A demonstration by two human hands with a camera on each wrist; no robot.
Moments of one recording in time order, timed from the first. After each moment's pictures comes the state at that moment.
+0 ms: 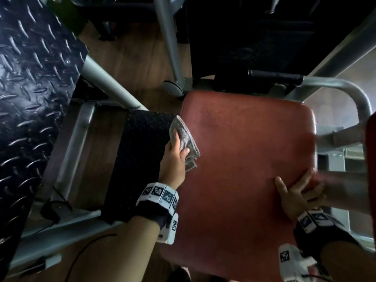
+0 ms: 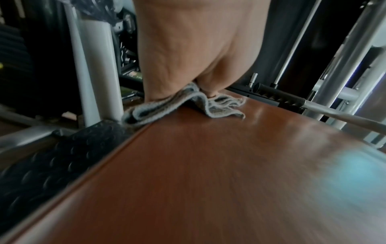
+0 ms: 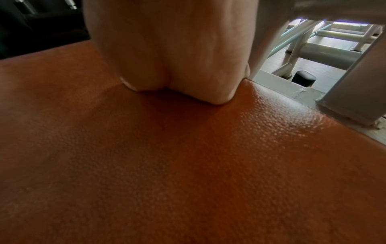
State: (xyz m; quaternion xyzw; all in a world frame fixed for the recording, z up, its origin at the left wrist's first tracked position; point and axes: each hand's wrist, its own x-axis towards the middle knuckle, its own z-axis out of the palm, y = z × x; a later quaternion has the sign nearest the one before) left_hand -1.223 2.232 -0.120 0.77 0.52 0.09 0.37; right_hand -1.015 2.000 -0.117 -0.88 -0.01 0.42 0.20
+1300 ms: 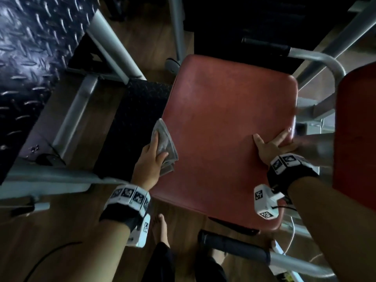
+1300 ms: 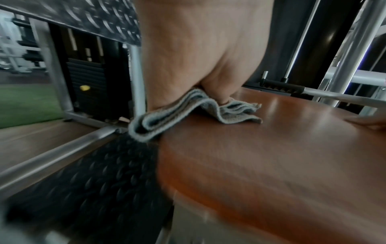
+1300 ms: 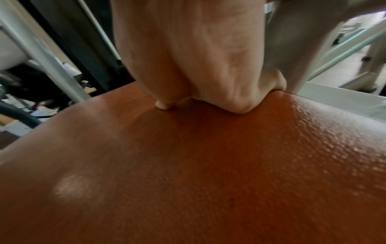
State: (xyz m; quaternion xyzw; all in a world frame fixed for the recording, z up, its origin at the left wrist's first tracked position) left_hand -1.333 2.112 -0.124 0.76 0.55 0.06 0.35; right_hand -1.020 1.992 -0.121 -0.94 -0.05 0.29 0.15
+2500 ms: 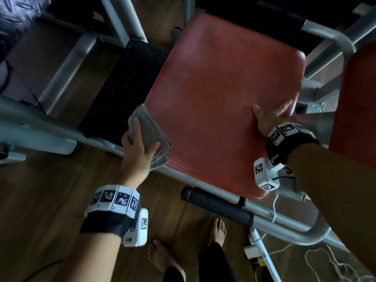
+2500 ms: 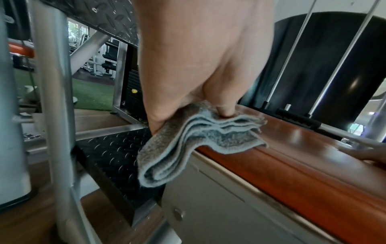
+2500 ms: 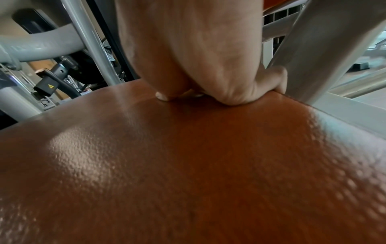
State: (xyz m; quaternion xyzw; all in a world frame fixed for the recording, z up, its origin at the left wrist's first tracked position) left_hand -1.357 2.002 -0.126 0.63 0.64 0.16 0.41; right_hand -1.022 1.977 -0.111 -0.95 -0.14 0.27 0.11
